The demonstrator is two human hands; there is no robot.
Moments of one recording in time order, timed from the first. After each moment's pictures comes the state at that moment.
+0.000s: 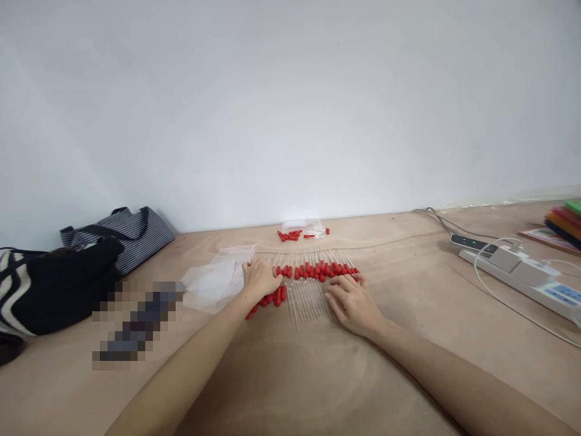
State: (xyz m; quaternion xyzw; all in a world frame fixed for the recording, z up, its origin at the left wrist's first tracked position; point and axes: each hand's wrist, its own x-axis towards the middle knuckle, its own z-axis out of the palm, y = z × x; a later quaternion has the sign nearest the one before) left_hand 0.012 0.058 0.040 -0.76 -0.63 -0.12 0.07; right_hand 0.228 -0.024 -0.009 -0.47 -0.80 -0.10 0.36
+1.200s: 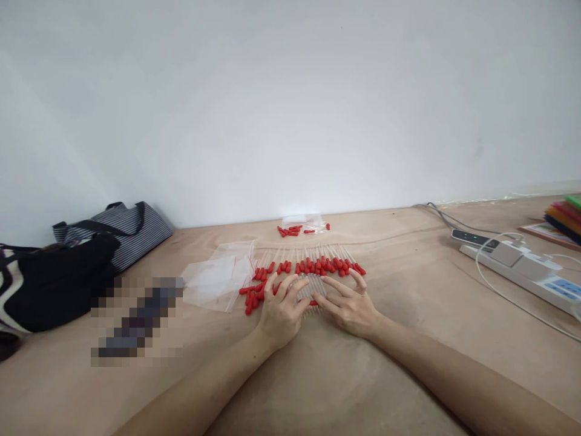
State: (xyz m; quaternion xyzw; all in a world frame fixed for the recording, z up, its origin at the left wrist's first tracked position) left_hand 0.032 -0.015 0.004 -0.86 -0.29 -0.34 0.26; right_hand 0.220 -0.026 -0.018 -0.32 -0.83 -0.30 0.35
